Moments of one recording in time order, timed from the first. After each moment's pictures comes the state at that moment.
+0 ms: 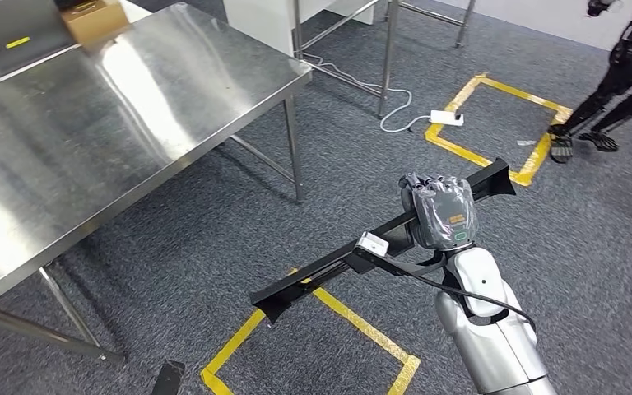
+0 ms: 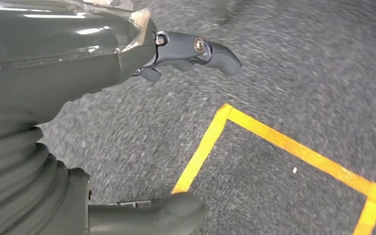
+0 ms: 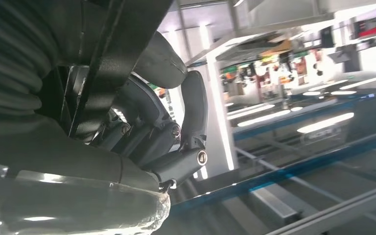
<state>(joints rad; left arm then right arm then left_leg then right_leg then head) -0.08 -0.09 0.14 -0.19 -0.31 0.31 -0.38 -0.38 -0.13 0.37 -1.39 1.38 -0.54 -0.05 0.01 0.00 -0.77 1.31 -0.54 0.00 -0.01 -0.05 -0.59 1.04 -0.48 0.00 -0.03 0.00</state>
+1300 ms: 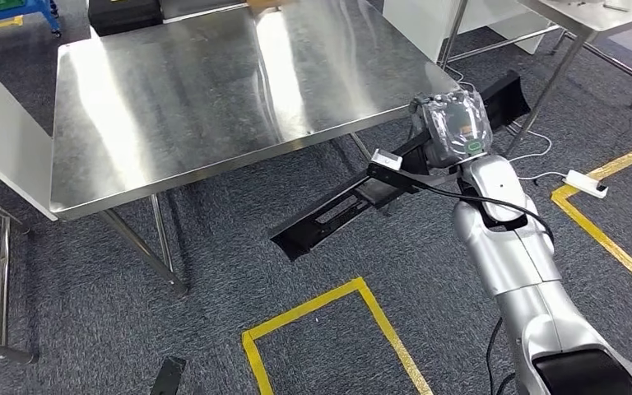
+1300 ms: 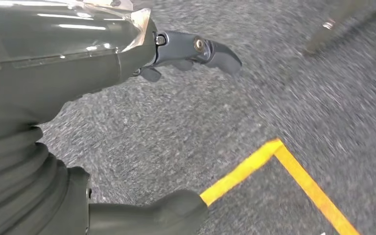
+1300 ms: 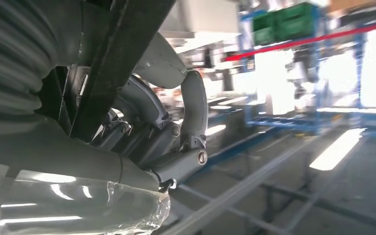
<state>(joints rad) -0.10 -0.09 0.14 -0.19 -0.36 0.30 -0.36 -0.81 -0.14 0.38 -1.06 1.30 -0.43 -0.17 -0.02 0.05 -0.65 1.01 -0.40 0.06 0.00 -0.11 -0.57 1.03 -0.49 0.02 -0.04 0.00</state>
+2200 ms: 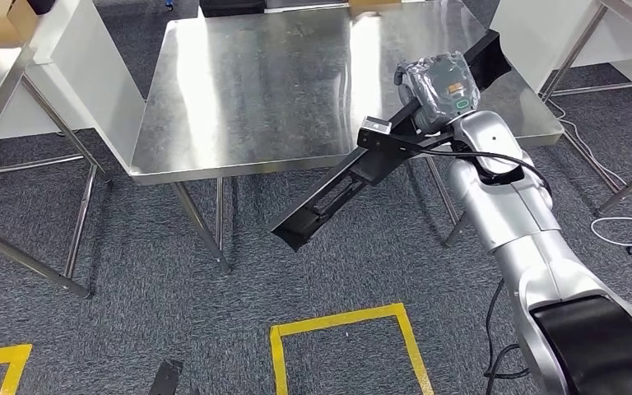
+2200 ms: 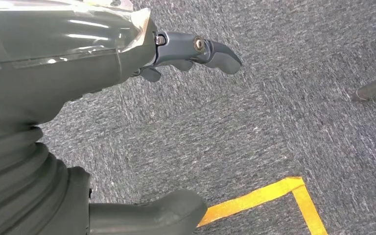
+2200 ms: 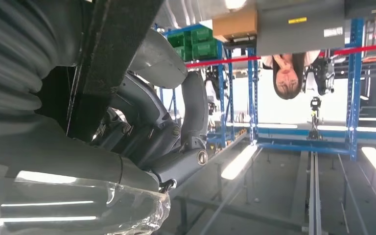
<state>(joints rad) -0.10 -0.09 0.15 -0.19 -0.38 0.29 -0.36 -1.02 -0.13 0.46 -0.86 1.22 -0.38 -0.22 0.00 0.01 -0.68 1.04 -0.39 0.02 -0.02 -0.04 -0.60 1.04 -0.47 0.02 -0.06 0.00</state>
